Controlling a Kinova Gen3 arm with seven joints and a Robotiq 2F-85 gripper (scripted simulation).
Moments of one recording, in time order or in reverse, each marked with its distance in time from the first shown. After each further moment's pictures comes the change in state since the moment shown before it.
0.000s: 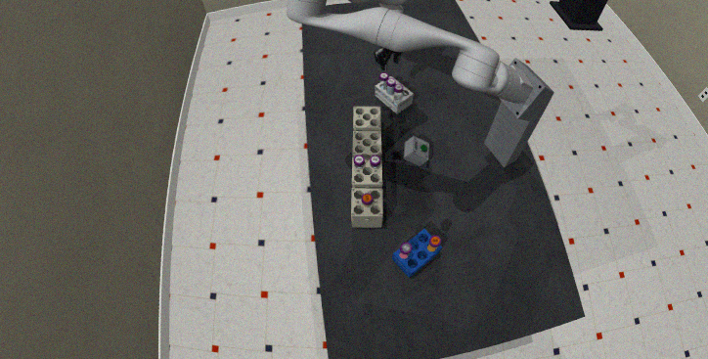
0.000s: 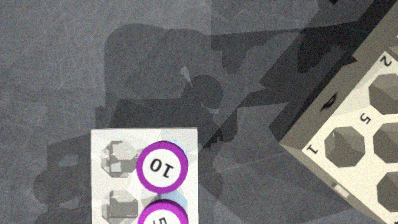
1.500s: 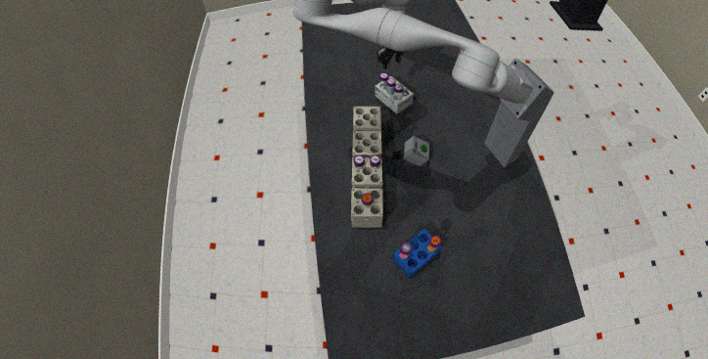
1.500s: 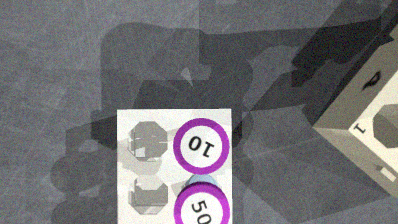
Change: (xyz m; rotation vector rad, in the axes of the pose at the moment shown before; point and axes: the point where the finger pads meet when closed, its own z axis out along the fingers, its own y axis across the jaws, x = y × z) arm -0.016 -0.026 0.024 -0.001 0.001 0.000
